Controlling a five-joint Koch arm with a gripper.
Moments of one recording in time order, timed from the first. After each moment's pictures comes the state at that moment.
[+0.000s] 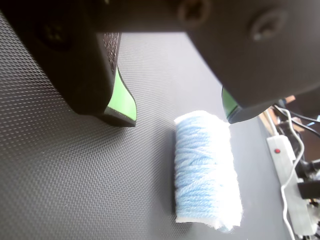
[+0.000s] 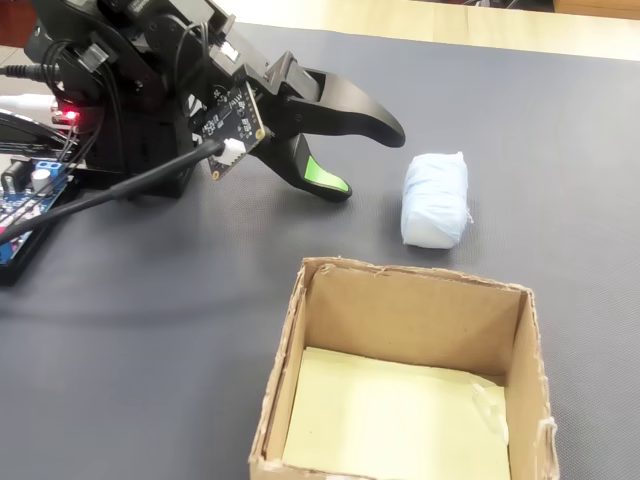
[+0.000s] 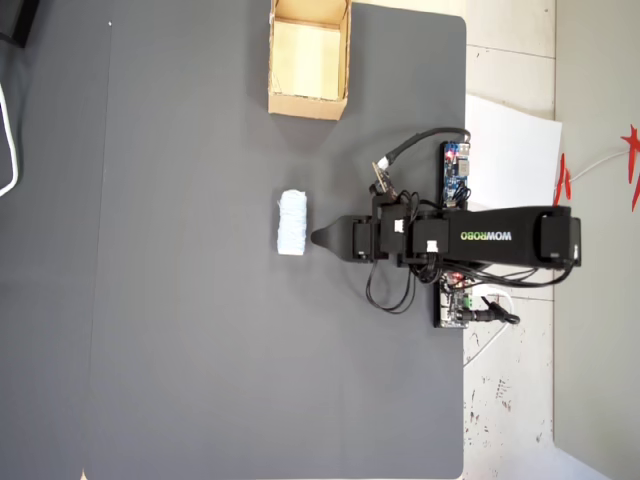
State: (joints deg) arm 2.7 130.6 176.5 -3.6 95.1
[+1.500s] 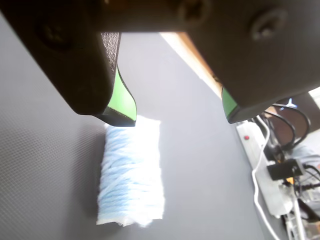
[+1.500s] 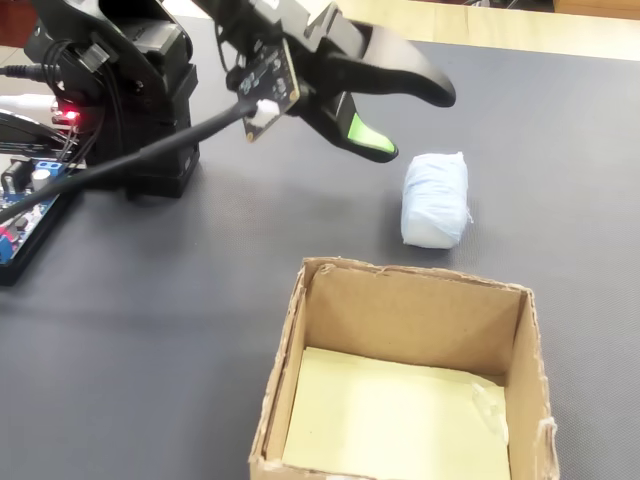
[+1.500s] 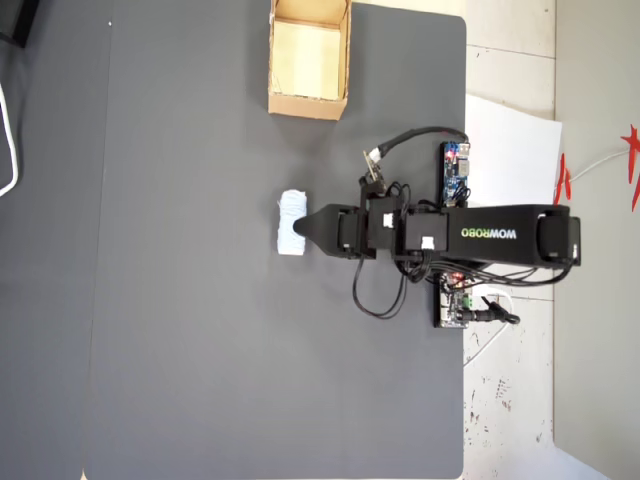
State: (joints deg) arm 2.4 130.1 152.1 16.8 86.8
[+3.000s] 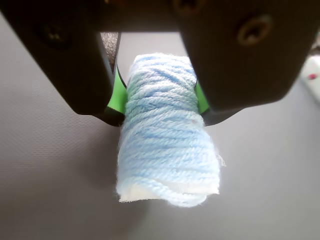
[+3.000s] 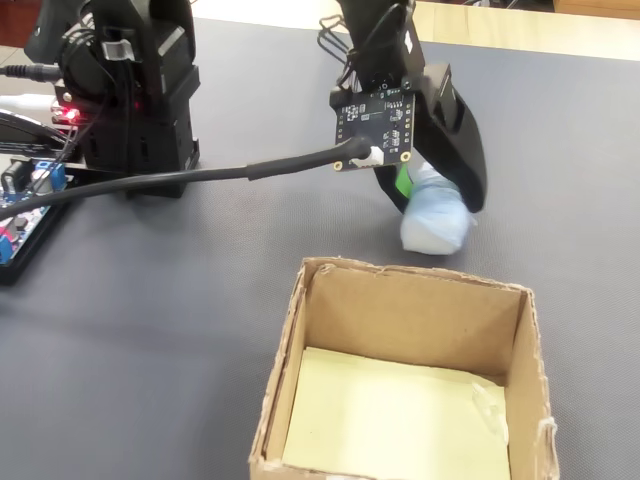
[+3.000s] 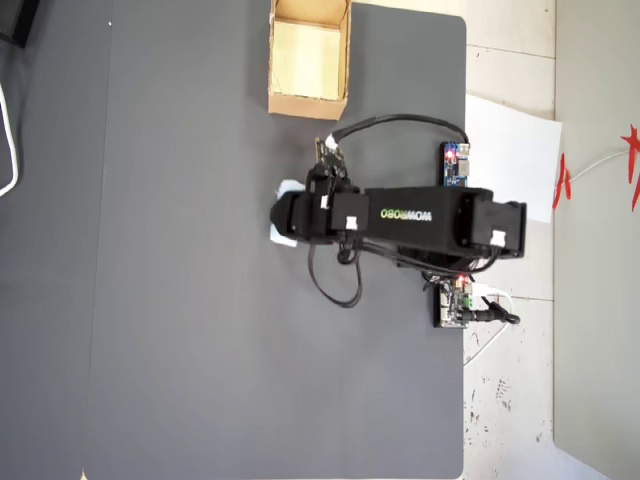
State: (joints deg) arm 7.9 93.6 128.6 21.1 86.9
